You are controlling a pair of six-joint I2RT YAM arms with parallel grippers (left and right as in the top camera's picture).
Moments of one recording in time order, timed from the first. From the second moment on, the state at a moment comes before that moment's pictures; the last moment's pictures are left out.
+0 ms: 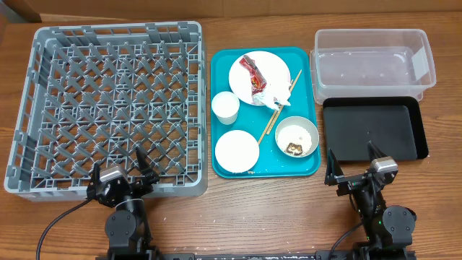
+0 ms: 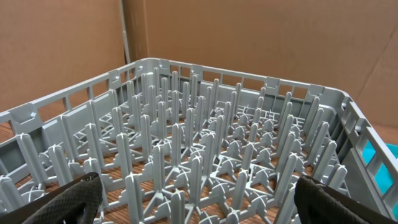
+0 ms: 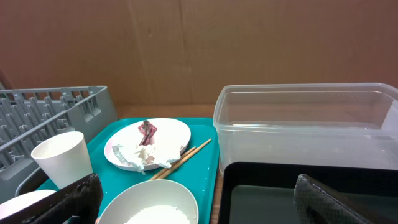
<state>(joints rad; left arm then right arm) 0.02 0.02 0.01 -0.05 -0.35 -0.11 0.04 0.01 0.02 -0.02 -0.16 0.09</state>
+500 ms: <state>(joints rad) 0.02 0.02 0.01 -0.05 -0.35 -0.11 0.04 0.01 0.02 -0.01 -0.20 0.09</state>
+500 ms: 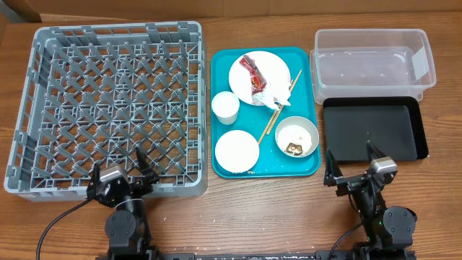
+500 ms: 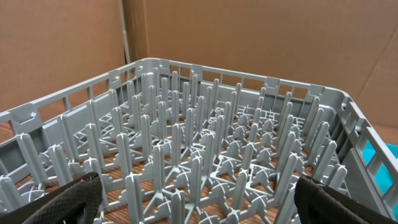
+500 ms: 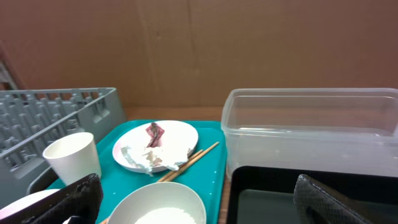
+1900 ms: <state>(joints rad) 0.02 0.01 0.01 -0.05 -0.35 -0.11 0.34 2.15 1.93 -0.97 -0.18 0.06</state>
